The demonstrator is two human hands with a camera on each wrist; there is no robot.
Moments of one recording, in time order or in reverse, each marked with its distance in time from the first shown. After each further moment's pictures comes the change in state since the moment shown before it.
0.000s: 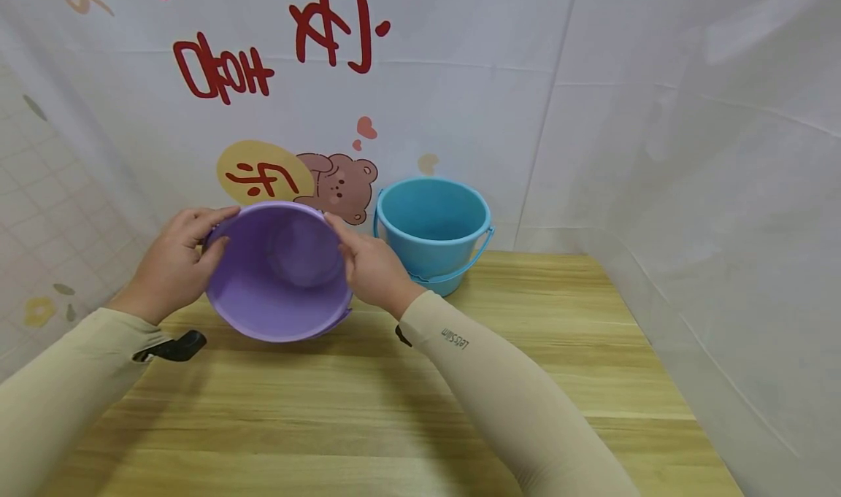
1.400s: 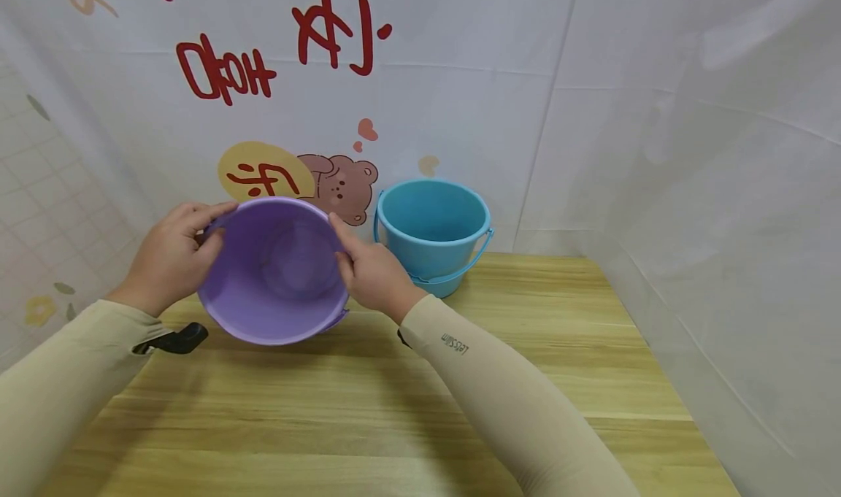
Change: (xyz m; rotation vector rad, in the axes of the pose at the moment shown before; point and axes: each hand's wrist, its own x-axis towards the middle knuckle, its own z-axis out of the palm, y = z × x) left_hand 0.007 0.009 -0.008 0.058 0.046 -0.044; right_hand -0.006 -0.002 0.000 -0.050 -0.009 -0.042
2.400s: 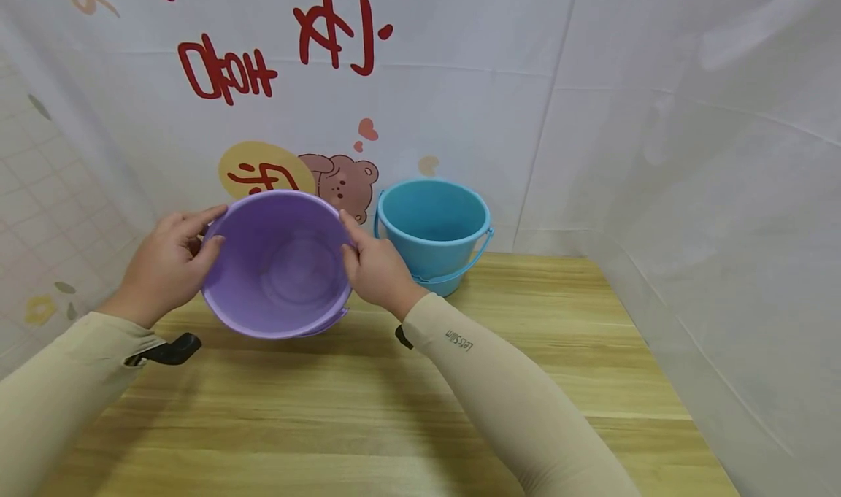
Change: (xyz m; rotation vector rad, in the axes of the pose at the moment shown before) left_hand -0.014 -0.009 -0.003 0.017 -0.020 -0.022; right_hand 0.001 -0.004 -0.004 0.108 0.068 0.107
